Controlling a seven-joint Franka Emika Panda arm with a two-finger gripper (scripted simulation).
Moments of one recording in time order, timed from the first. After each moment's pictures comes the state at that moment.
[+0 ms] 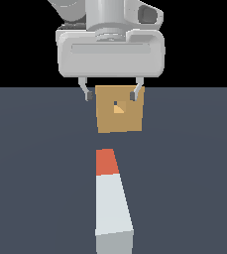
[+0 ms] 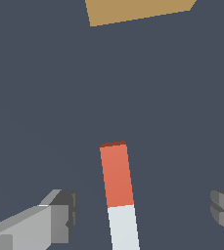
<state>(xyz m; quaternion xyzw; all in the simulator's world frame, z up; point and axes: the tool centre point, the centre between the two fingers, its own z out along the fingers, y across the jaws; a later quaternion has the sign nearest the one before) -0.004 -0.022 0.177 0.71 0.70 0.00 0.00</state>
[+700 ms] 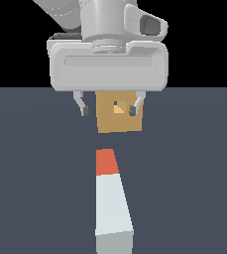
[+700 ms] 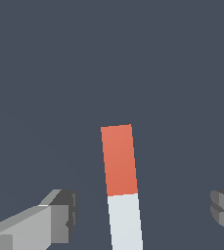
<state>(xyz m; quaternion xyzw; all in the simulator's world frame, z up) -0.006 -0.054 0.151 0.70 0.72 0.00 0.00</state>
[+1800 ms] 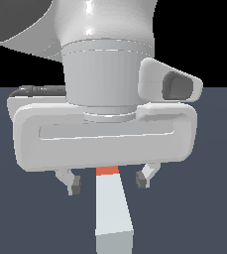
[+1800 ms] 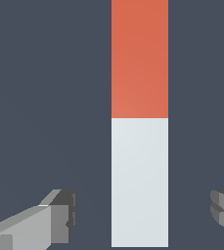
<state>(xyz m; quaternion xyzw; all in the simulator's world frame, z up) -0.005 -0.157 0.070 0.66 0.75 0.00 0.00</state>
